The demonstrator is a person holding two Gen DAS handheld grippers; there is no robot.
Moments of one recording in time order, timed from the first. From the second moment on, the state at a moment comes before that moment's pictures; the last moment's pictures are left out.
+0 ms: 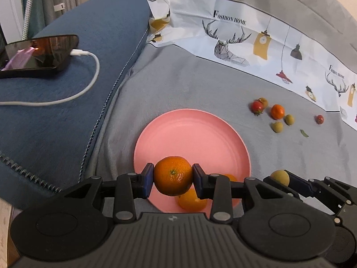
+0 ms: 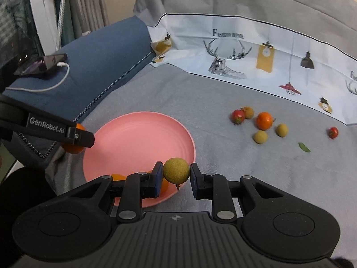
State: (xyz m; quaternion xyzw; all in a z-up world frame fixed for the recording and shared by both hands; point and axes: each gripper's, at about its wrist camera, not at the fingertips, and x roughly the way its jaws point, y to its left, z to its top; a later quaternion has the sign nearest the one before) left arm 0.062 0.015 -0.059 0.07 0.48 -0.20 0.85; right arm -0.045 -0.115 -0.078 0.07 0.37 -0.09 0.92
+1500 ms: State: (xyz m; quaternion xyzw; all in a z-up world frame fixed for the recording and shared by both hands) left arm -0.007 0.056 -0.037 0.11 0.44 -0.17 0.87; right arm -0.104 -0.091 -0.045 0.07 0.38 -0.11 0.91
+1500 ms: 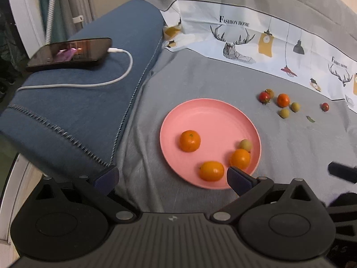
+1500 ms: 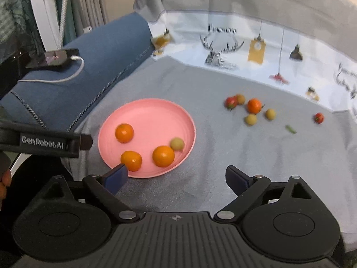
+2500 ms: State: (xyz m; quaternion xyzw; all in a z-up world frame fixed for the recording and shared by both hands) left arm -0.102 0.087 0.021 0.10 0.35 -0.17 0.92; right arm -0.200 -0.048 0.014 0.04 0.28 -0.10 0.95
